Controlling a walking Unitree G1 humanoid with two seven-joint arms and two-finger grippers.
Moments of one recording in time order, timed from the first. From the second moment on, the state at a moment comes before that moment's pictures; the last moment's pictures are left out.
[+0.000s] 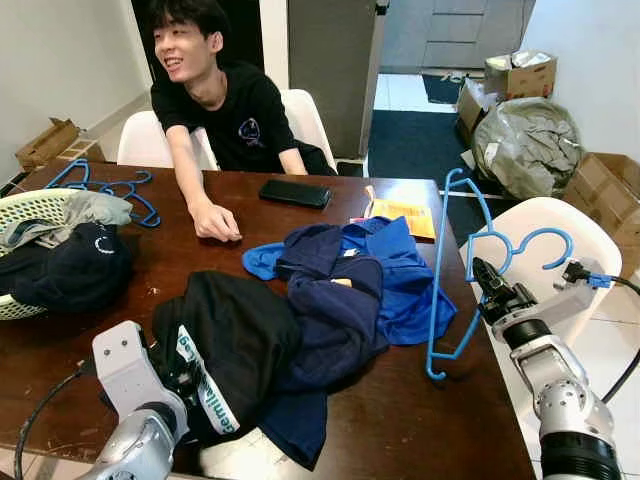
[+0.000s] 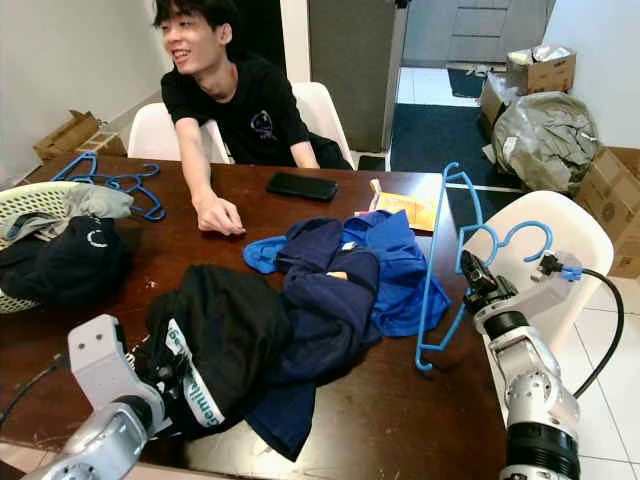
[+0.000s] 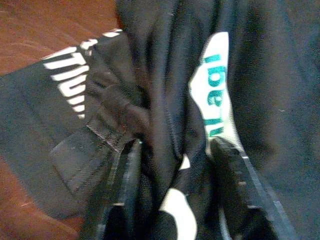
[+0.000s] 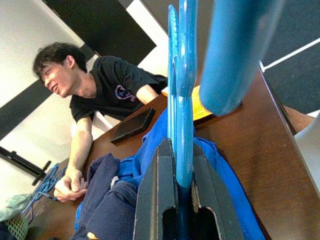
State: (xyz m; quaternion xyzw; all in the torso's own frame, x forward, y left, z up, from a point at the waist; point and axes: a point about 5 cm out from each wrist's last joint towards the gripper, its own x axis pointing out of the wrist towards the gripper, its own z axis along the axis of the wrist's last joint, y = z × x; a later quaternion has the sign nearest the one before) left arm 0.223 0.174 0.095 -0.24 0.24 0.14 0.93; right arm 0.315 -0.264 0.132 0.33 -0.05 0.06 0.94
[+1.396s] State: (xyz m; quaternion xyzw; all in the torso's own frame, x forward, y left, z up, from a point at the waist) left arm 0.274 0.188 0.171 -0.30 0.06 0.20 0.93; right arm 0.322 -0.261 0.139 0.33 -0.05 0.06 0.94
